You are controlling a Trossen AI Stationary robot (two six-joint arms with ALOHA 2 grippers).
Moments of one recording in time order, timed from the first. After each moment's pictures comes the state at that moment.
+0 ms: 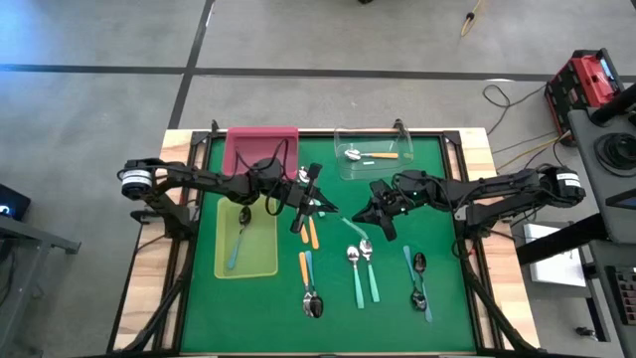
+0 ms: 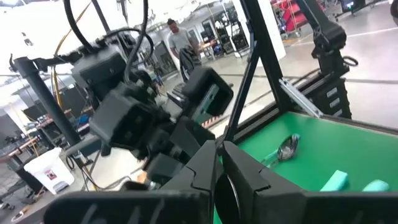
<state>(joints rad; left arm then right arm) 0.17 1.62 0.84 0.83 0.54 0.44 -0.11 1.21 0.57 0.35 -0.38 0.41</state>
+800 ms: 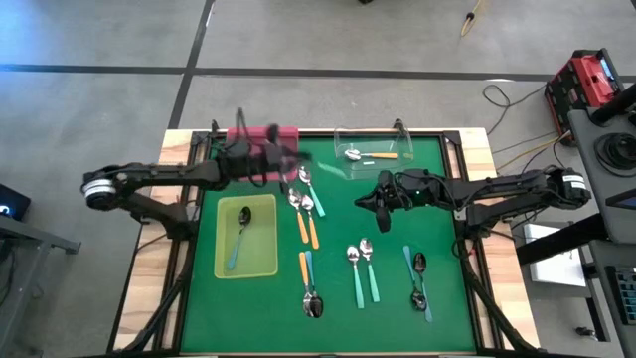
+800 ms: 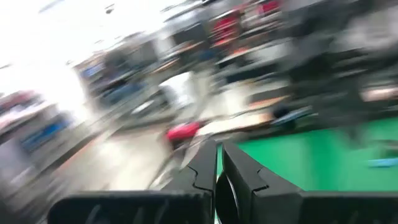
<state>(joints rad) 0.39 1.28 0.69 0.62 0.11 0.33 -0.12 1.15 0.57 0.24 -0.10 0.36</state>
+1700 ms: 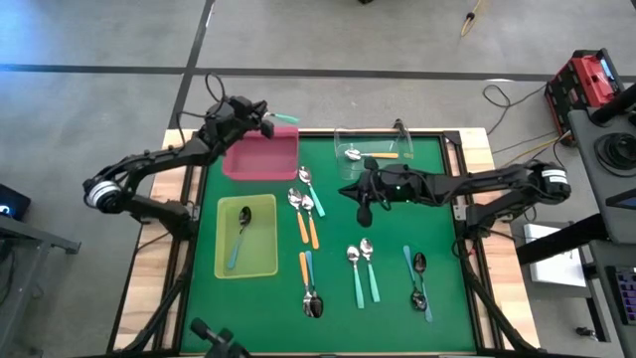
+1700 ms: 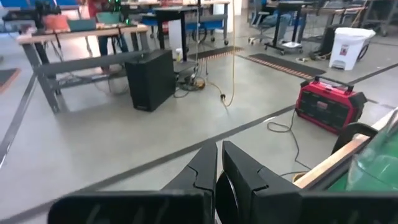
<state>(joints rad) 0.83 1.34 0.71 0.50 -0.17 0.00 -0.12 1.35 0.76 0.24 0.03 -0.02</state>
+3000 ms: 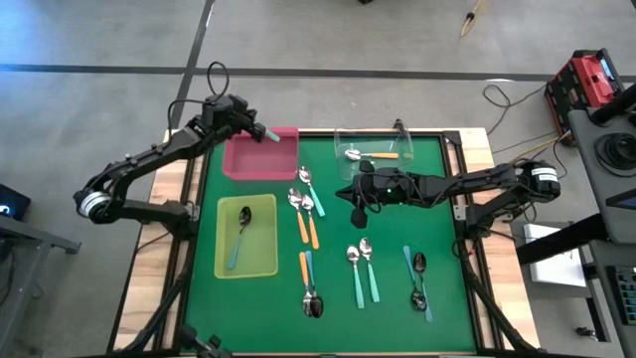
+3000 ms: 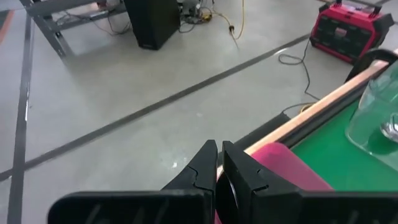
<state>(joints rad) 0.85 1.22 0.84 -0.07 -0.17 0.01 -0.12 1.42 0.77 0.24 0.05 0.01</state>
